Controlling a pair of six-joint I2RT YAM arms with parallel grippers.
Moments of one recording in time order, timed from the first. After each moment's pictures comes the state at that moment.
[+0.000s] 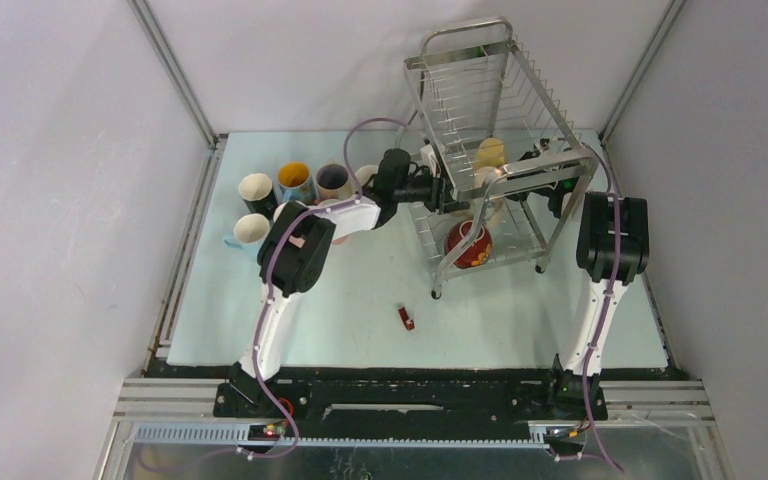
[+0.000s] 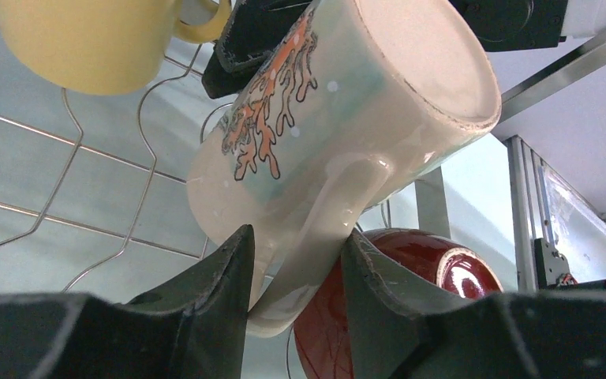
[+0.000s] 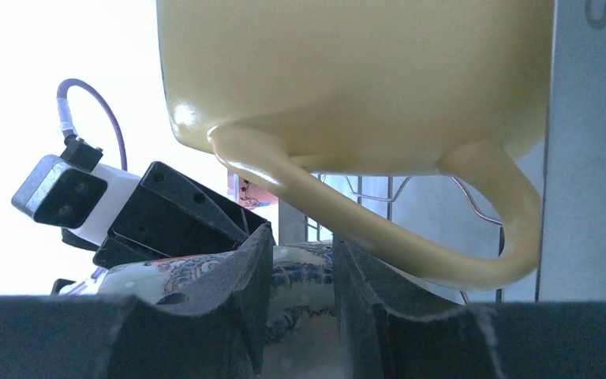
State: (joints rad) left arm -0.59 2.29 1.63 0.43 0.74 -0.39; right arm -0.14 2.19 1.33 0.47 -1.11 0.98
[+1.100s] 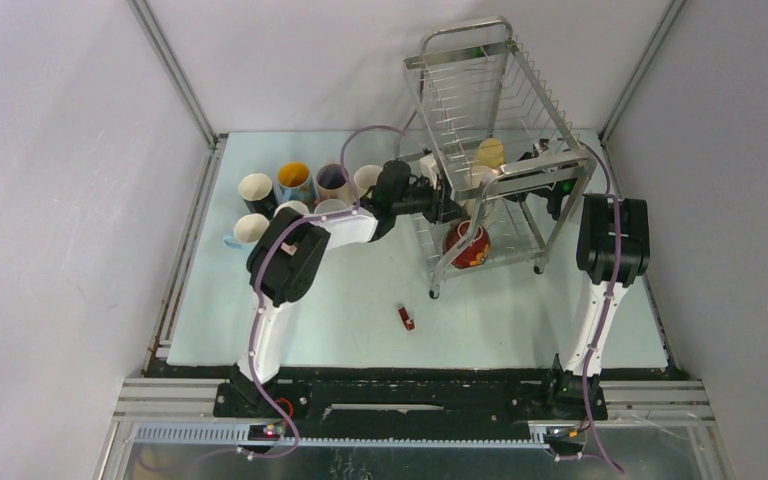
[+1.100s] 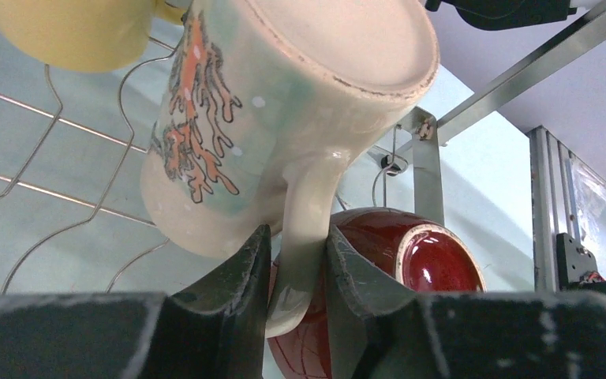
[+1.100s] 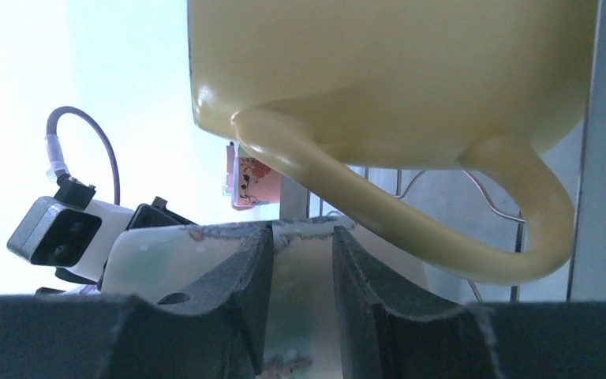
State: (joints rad) left arm -0.63 2.18 1.48 0.46 0.65 -0.33; right arm -0.13 2.16 1.30 0.52 -1.09 0.98
